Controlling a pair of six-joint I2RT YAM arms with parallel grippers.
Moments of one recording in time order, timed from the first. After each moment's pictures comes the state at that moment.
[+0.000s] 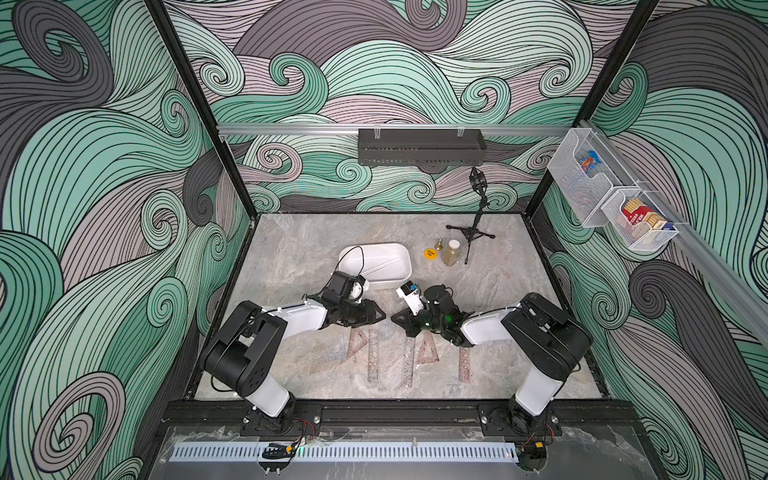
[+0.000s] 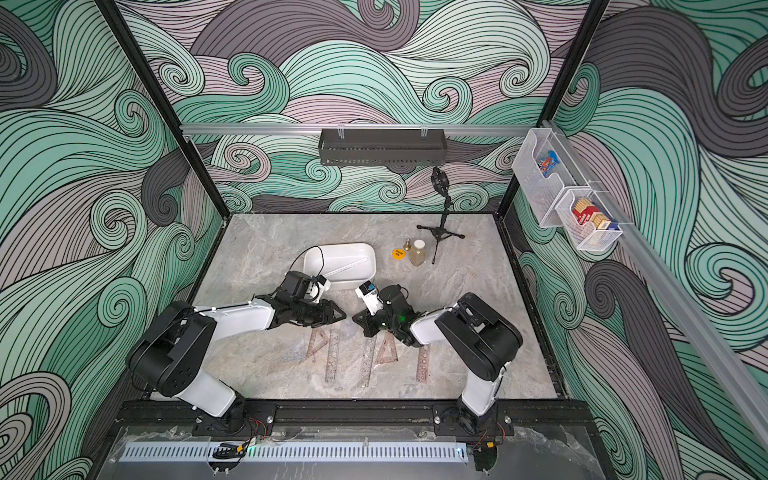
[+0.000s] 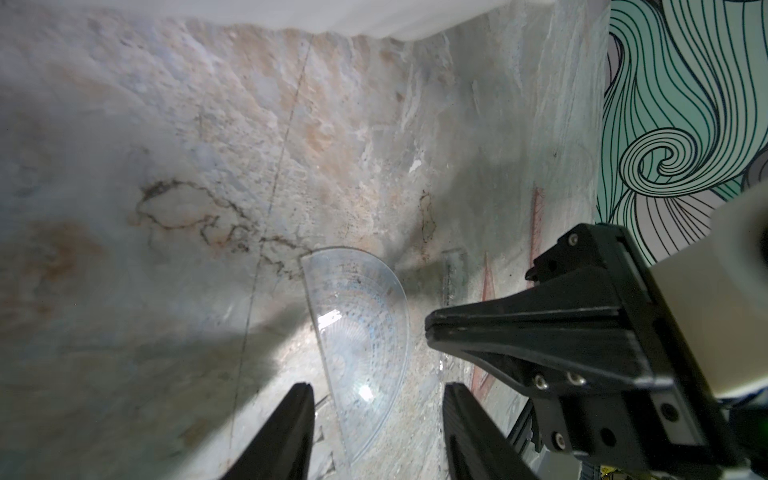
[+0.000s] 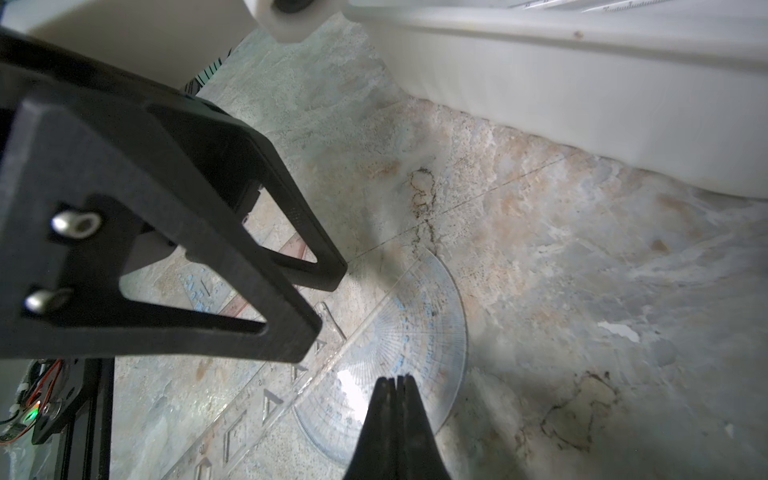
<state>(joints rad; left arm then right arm) -0.48 1.59 0.69 -0.04 0.55 -0.58 0.68 1.76 0.60 0.50 -0.41 0.27</state>
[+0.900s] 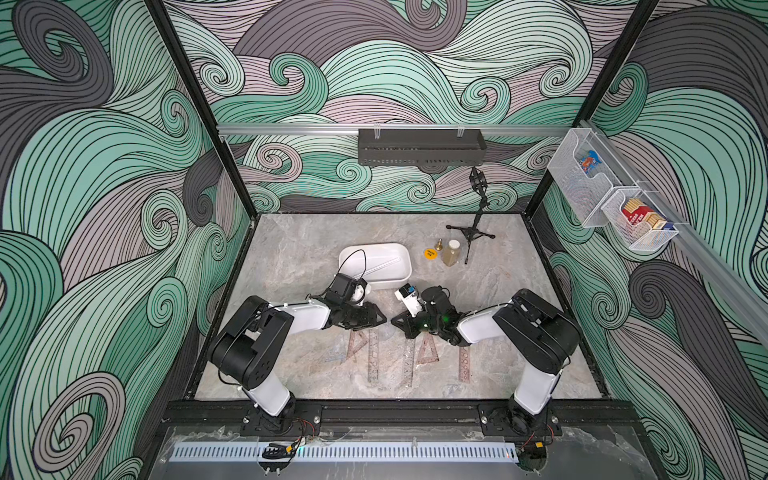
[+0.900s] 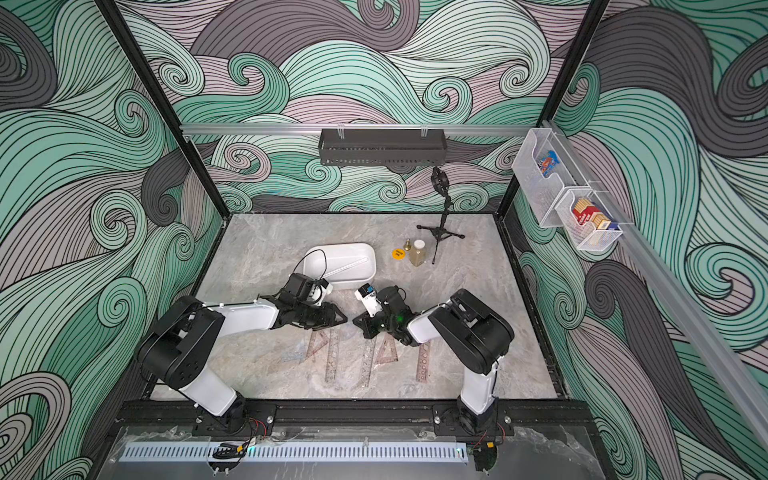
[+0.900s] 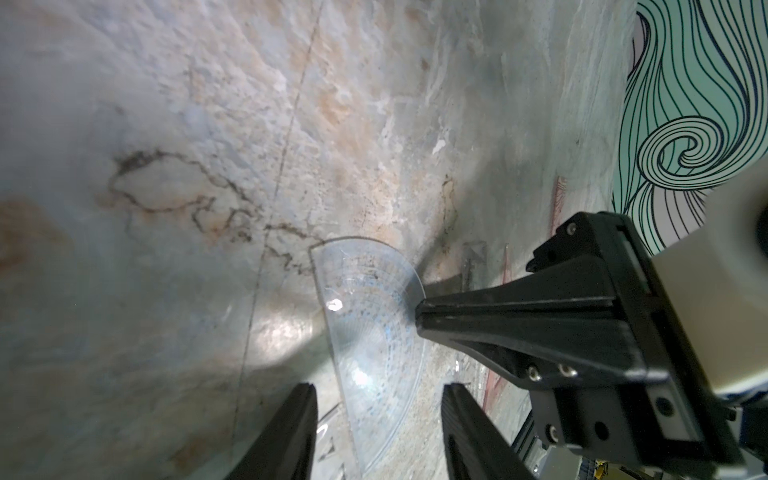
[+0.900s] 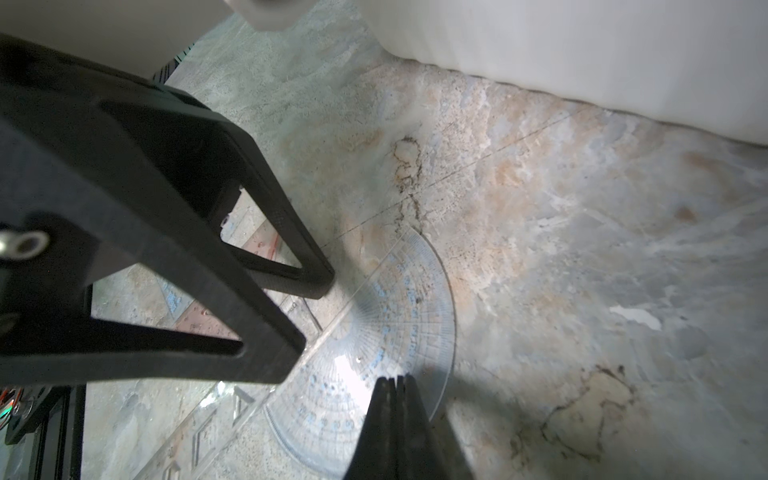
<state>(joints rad) -0.50 1.64 0.69 -0.03 0.56 -0.58 0.68 1.82 0.61 0.50 -0.41 0.27</state>
